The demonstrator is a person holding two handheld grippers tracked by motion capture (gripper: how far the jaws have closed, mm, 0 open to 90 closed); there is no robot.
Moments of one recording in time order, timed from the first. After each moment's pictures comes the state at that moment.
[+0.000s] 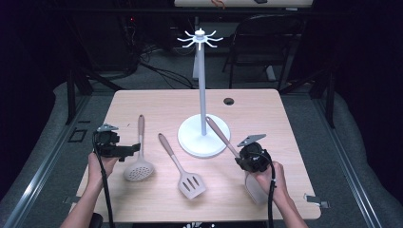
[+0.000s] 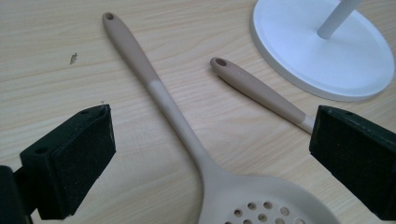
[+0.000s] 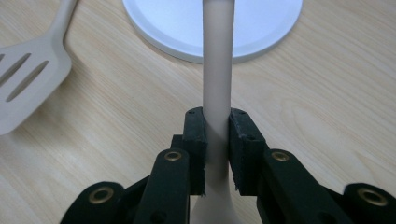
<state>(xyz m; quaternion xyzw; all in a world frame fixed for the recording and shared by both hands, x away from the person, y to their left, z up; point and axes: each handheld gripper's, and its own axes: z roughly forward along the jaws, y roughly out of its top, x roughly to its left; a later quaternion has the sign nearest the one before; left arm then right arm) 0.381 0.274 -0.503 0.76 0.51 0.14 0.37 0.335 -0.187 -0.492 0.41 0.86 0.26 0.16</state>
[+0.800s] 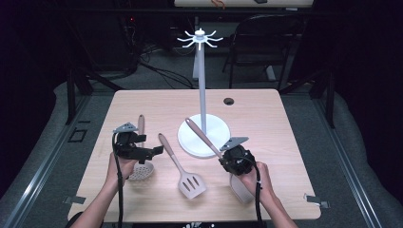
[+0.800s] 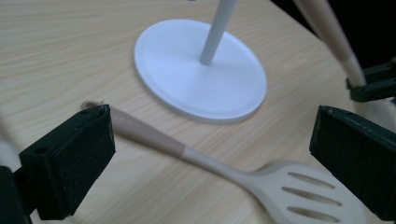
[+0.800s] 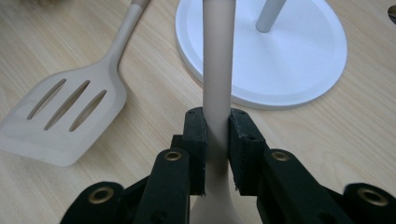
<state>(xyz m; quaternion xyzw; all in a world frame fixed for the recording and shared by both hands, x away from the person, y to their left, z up) 0.369 0.209 -0.483 0.77 0.42 0.06 0.48 0.327 -0.142 -0.487 0.35 0.87 0.29 0.17</state>
